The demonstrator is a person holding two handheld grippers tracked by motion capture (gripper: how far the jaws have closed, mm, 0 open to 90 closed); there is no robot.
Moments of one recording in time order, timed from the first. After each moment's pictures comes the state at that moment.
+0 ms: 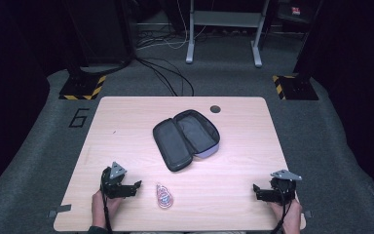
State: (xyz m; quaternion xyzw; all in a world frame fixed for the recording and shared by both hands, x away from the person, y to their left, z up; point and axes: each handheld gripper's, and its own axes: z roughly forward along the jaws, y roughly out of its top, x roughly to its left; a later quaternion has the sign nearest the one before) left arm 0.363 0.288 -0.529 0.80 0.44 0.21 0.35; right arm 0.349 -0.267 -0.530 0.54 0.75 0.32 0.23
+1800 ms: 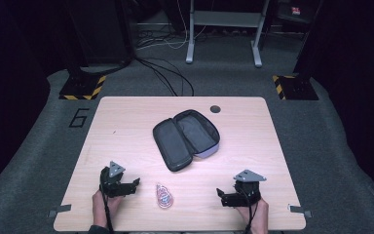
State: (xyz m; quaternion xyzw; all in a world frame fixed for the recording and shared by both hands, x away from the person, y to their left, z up) left arm 0.364 0.288 -0.530 0.78 0.48 0.22 0.34; right arm 0.329 -0.146 -0.493 0.45 0.79 0.38 0.19
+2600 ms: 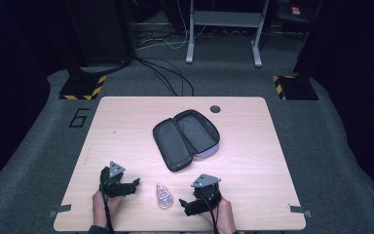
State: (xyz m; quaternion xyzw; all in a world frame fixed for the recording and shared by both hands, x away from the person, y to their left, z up) left arm 0.364 0.288 -0.529 0.78 0.48 0.22 0.34; right arm 0.326 -0.039 -0.504 0.34 0.85 0.39 0.12
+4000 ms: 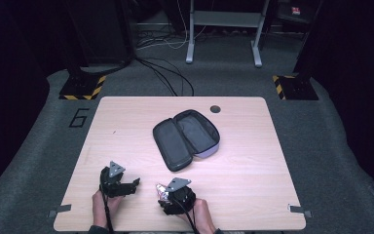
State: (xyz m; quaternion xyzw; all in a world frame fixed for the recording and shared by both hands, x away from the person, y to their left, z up) left arm 0.364 0.288 -0.530 0.78 0.48 0.22 0.34; right arm 0.329 0.028 -0.521 0.28 0.87 0.39 0.11
